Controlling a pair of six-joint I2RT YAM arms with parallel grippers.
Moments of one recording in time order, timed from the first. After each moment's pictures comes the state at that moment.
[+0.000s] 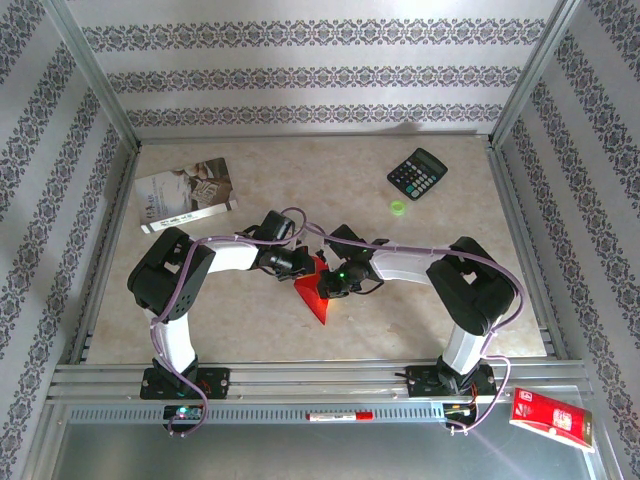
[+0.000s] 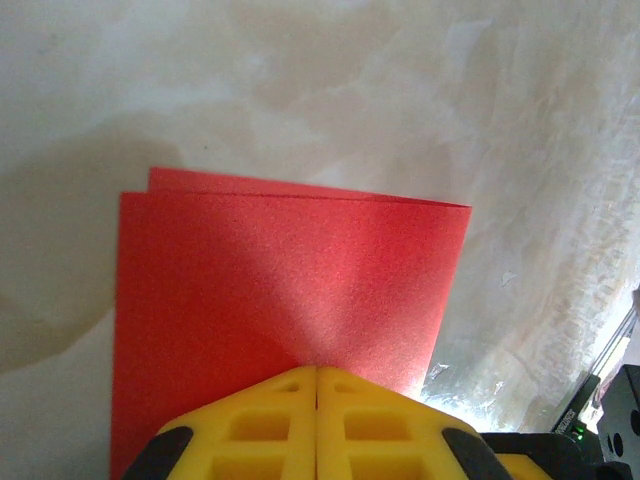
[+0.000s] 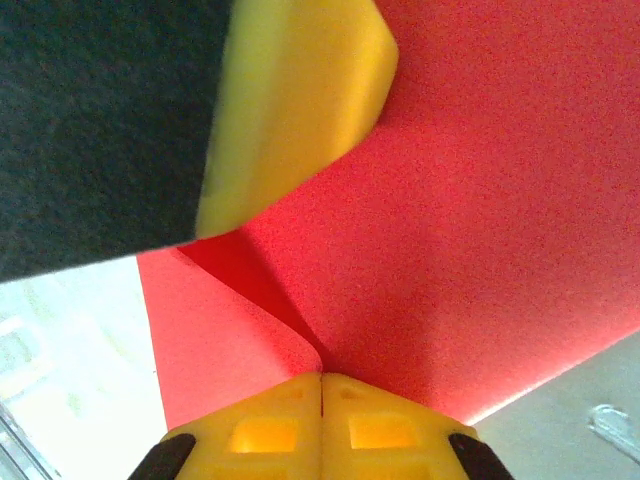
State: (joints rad) left arm -0.52 1.86 0.93 -0.11 0.57 -0.72; right arm 0.72 1.76 0.90 -0.34 -0.45 0.48
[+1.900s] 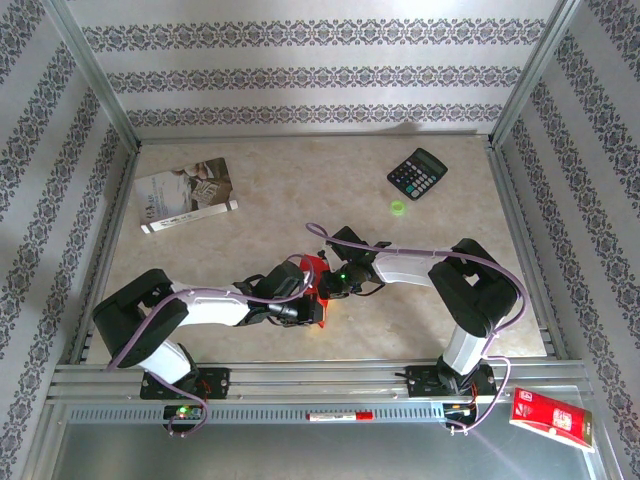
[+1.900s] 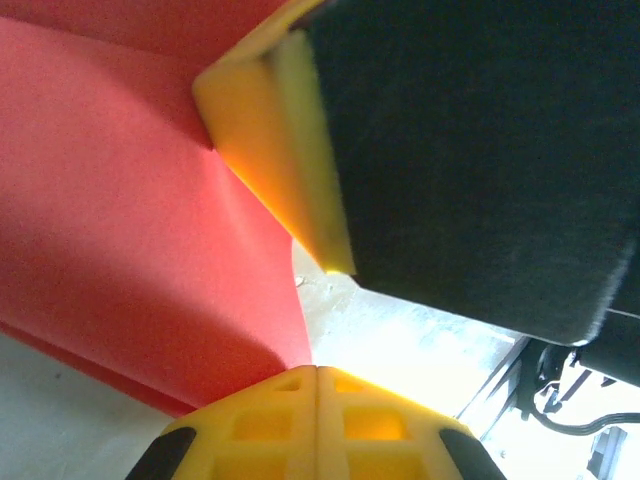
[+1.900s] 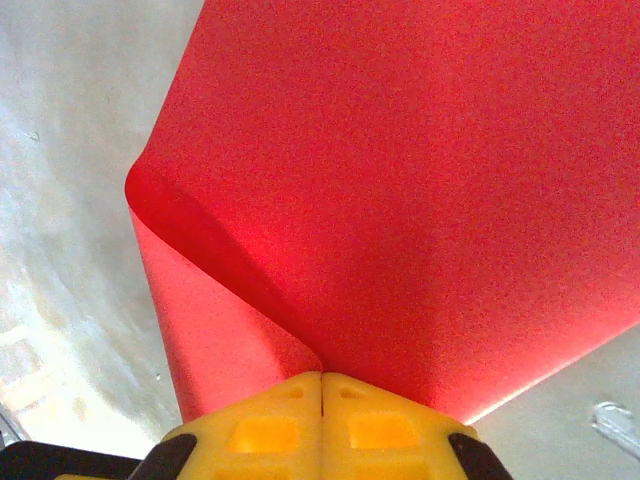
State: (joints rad) left arm -0.86 1.56 0.55 0.14 0.40 -0.98; right arm 0.72 1.74 0.87 -0.30 -0.45 0.50
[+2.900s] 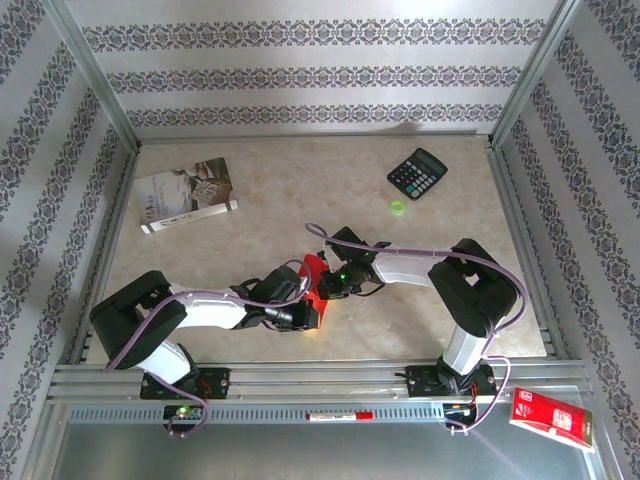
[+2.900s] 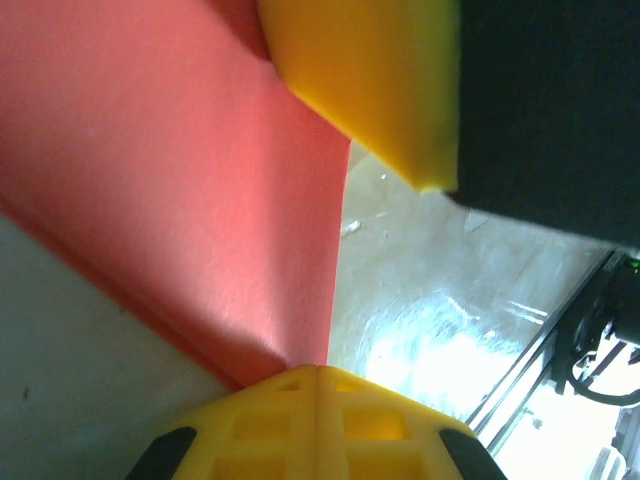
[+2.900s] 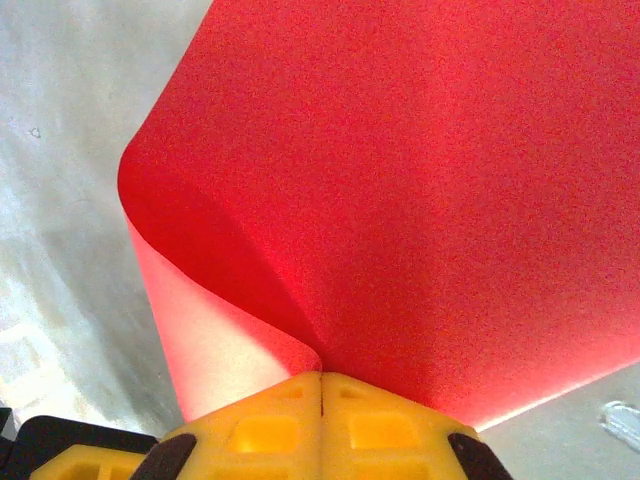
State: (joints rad) left arm -0.86 1.53 0.51 0.12 0.43 -0.93; right arm 0.72 1.74 0.87 -0.30 -0.45 0.50
